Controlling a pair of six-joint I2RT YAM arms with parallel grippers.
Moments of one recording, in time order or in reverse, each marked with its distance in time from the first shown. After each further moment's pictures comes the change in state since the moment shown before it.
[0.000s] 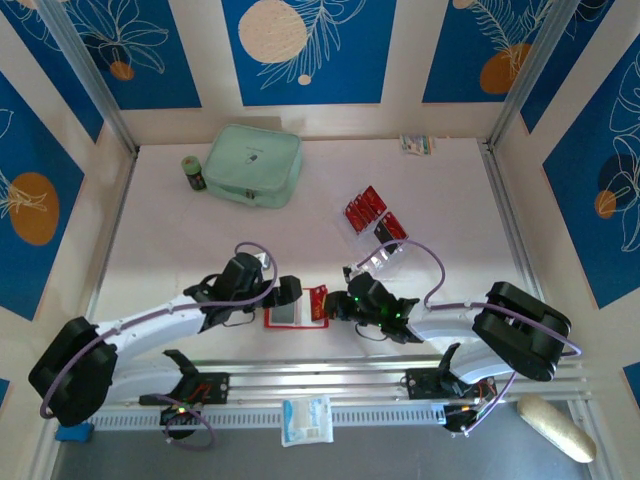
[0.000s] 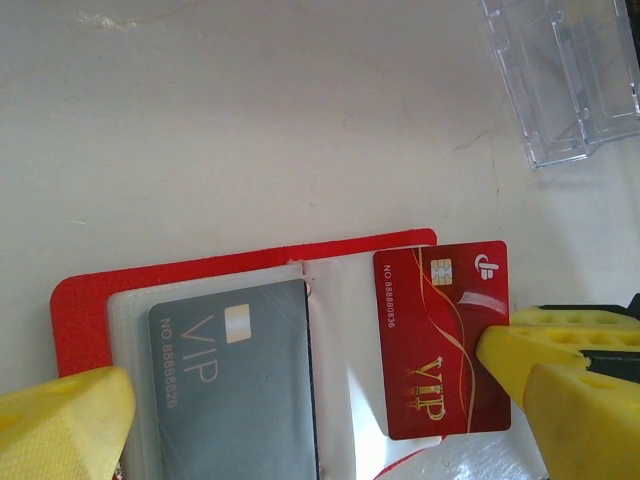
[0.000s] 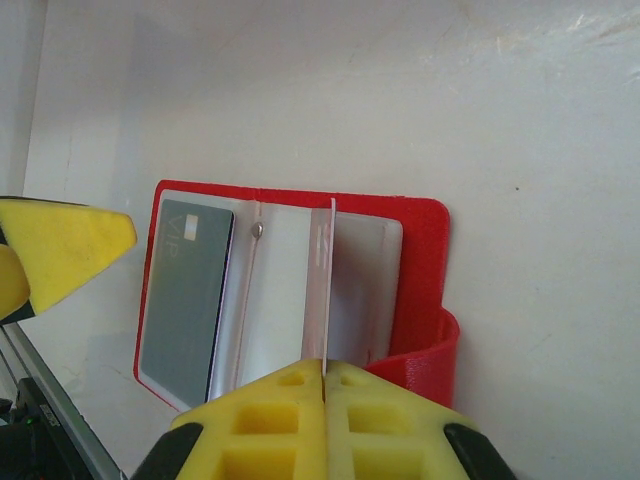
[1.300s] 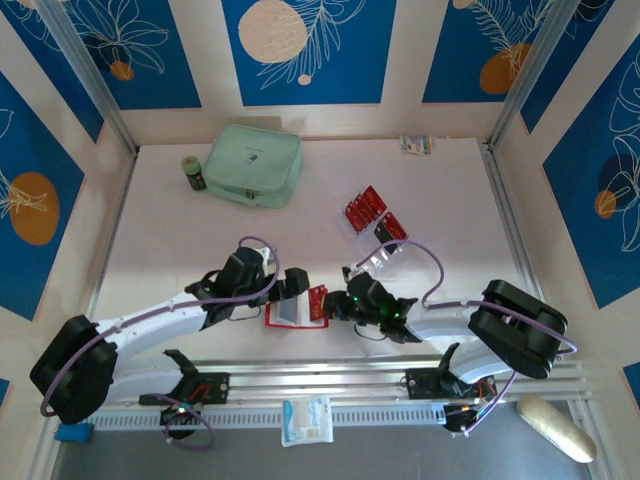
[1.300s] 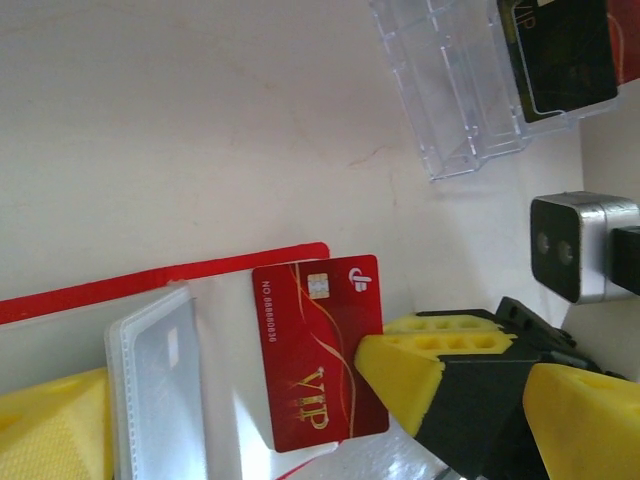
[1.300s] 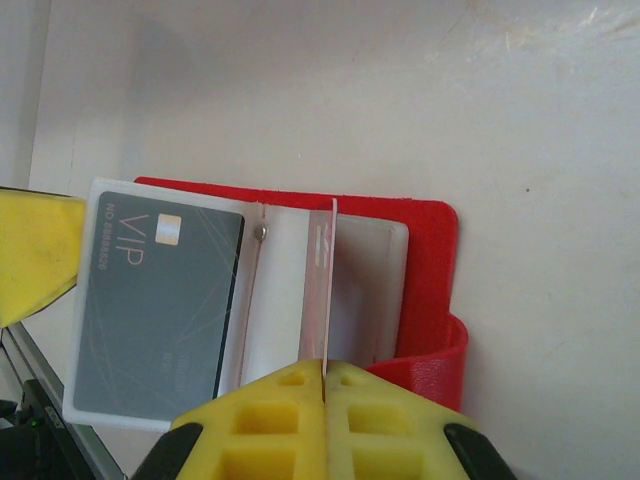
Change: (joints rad) left arm -0.016 0.008 0.033 0.088 0.087 -0.079; right arm -0.008 0.014 0.002 0.019 -0.013 0.005
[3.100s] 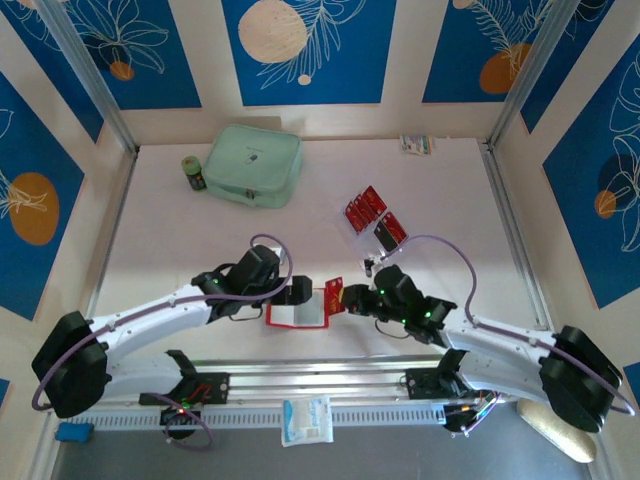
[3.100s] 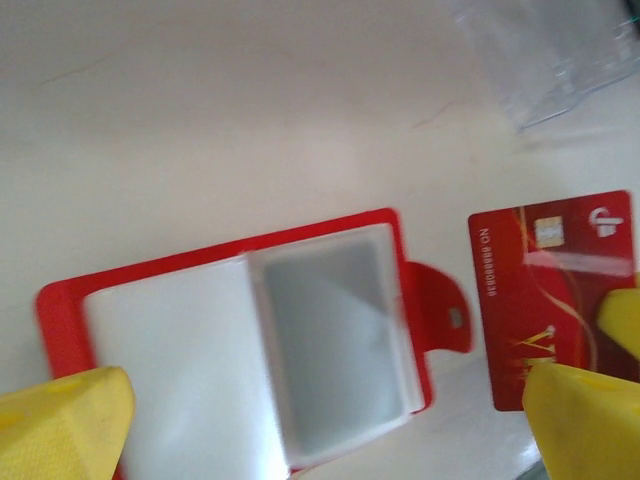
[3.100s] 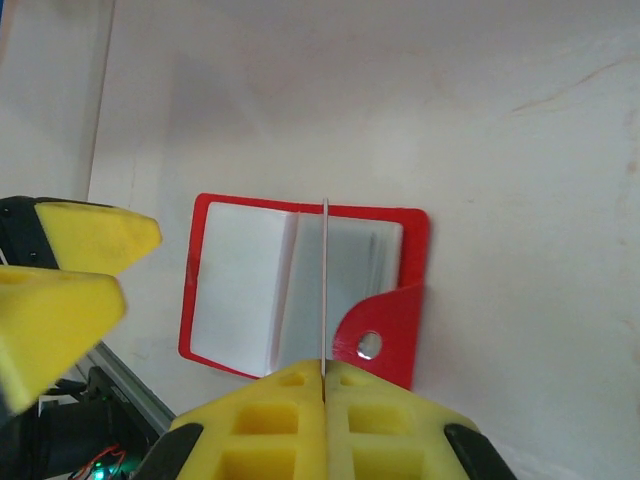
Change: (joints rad) left arm -0.107 0.021 0.175 -0.369 -0.220 0.177; right arm -0.078 -0.365 -0.007 -0.311 -0.063 -0.024
